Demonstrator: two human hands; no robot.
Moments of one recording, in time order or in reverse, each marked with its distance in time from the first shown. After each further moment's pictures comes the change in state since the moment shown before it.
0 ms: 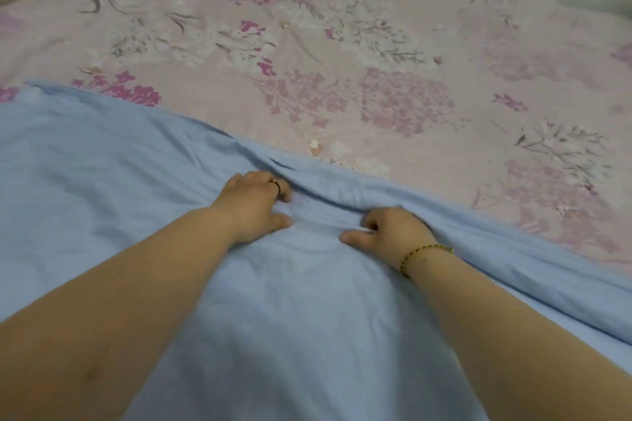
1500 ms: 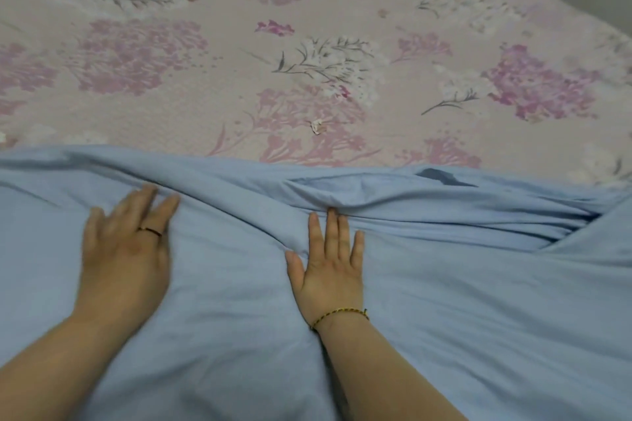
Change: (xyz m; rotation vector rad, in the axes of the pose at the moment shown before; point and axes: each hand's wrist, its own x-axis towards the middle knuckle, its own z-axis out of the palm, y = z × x) left_hand -0.016 0.224 0.125 -0.062 0.698 0.165; right_hand -0.120 0.213 0.076 -0.032 0.483 0.444
